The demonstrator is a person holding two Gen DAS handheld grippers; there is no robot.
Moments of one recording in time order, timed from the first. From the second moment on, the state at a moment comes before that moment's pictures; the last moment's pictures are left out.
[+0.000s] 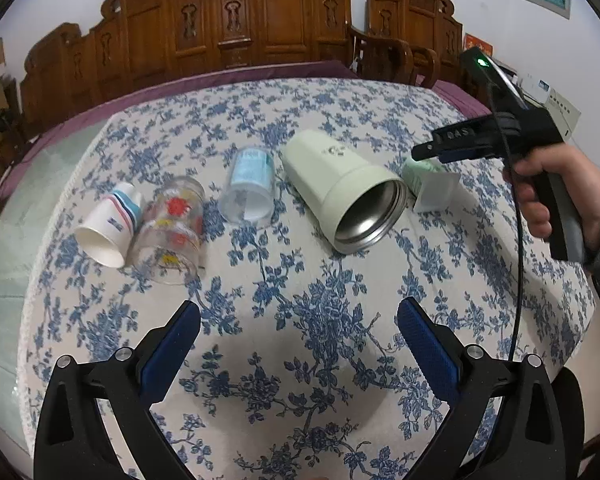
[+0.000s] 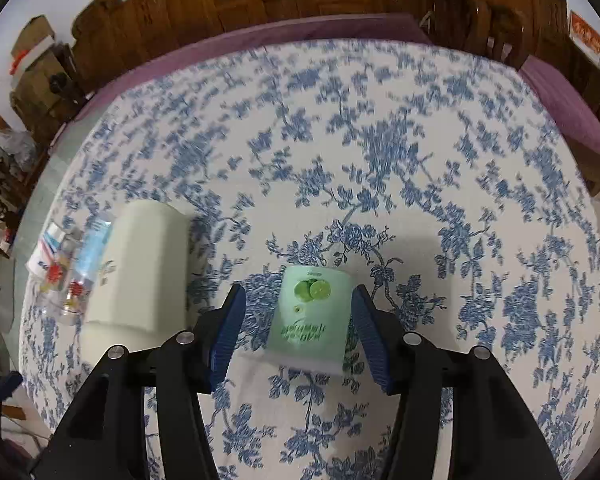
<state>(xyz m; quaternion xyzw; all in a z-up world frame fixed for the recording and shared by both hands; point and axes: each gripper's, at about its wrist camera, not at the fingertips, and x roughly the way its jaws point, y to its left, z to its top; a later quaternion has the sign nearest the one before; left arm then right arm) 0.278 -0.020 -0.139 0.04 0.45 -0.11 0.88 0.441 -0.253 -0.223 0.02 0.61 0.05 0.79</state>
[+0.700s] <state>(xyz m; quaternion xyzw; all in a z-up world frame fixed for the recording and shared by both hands) 0.238 -0.013 -0.098 0.04 0.42 -0.11 0.90 0.340 -0.228 -0.195 0.01 0.61 0.11 0.78</state>
